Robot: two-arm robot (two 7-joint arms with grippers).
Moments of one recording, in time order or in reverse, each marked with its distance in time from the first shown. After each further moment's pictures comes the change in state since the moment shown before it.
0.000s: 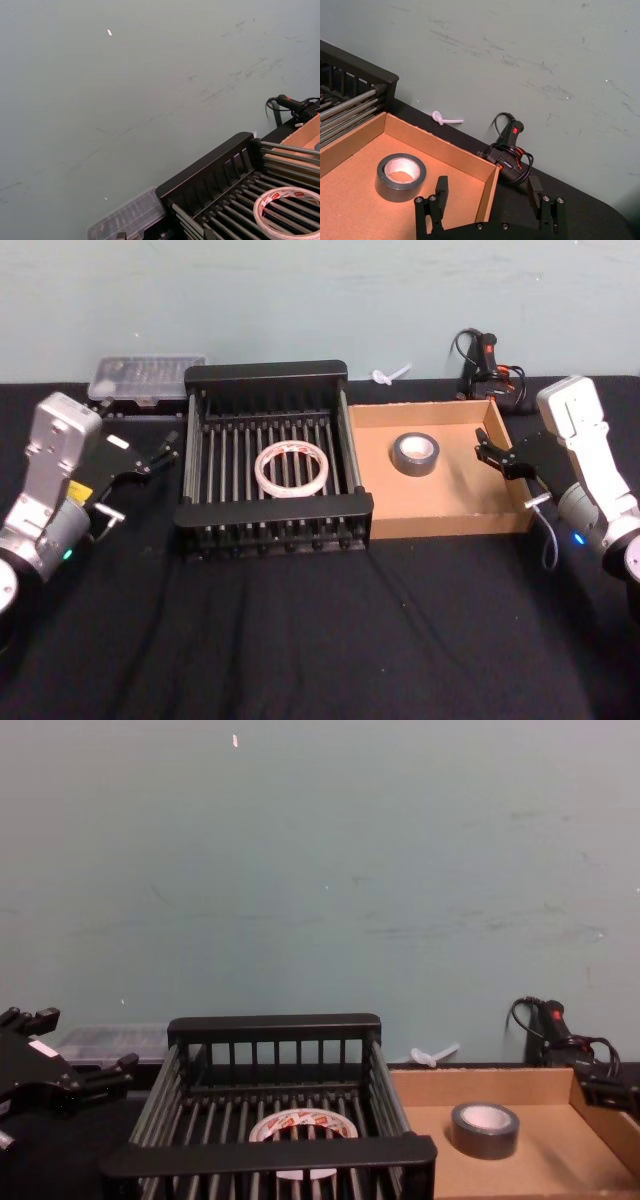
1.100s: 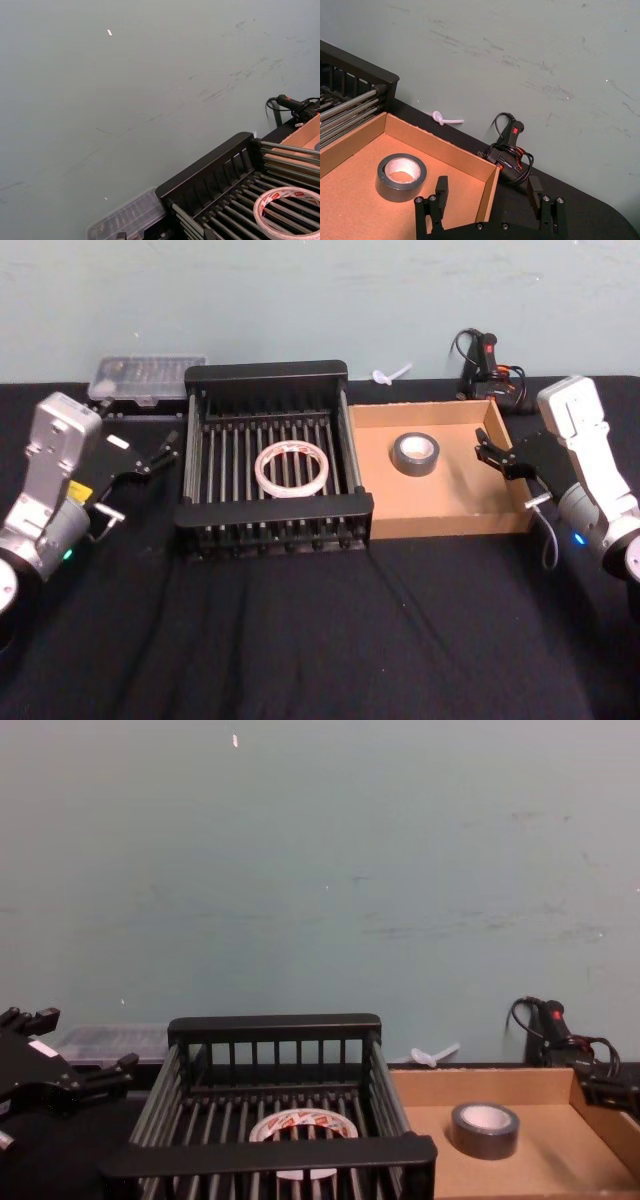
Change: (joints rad) left arm 0.000 0.000 0.000 0.000 0.000 0.000 0.000; right arm -0.001 0.001 0.000 -0.001 0.002 0.000 0.001
